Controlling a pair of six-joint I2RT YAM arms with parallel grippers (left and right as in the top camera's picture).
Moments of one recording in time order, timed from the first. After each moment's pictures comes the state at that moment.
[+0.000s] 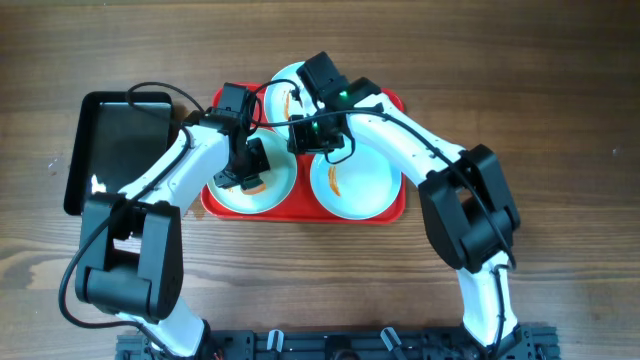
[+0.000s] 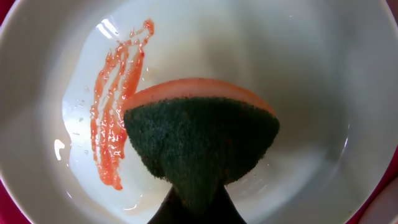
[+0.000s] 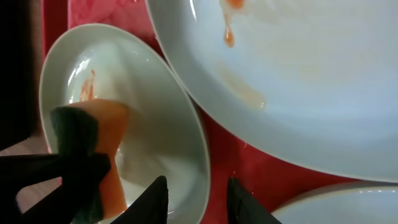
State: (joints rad) left arm -0.24 1.81 1.15 -0.78 0.02 -0.55; right arm 0.59 2.19 1.69 -0.74 -0.37 0.43
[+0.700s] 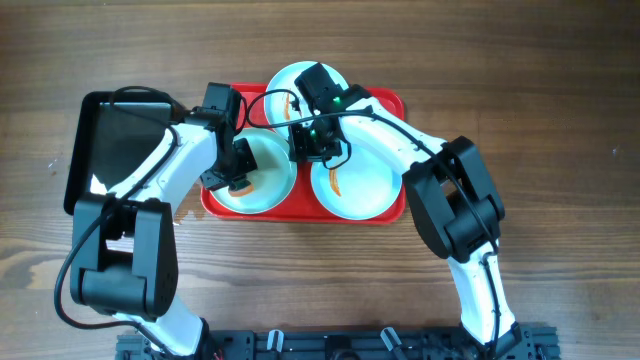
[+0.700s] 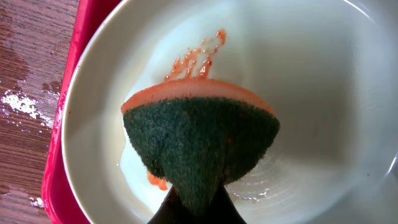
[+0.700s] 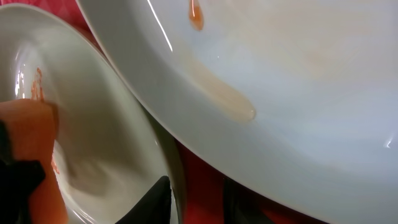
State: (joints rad) left arm -0.18 1.81 1.15 -0.82 0.00 -0.55; right arm 0.59 2.27 1.69 -0.72 -0.39 0.44
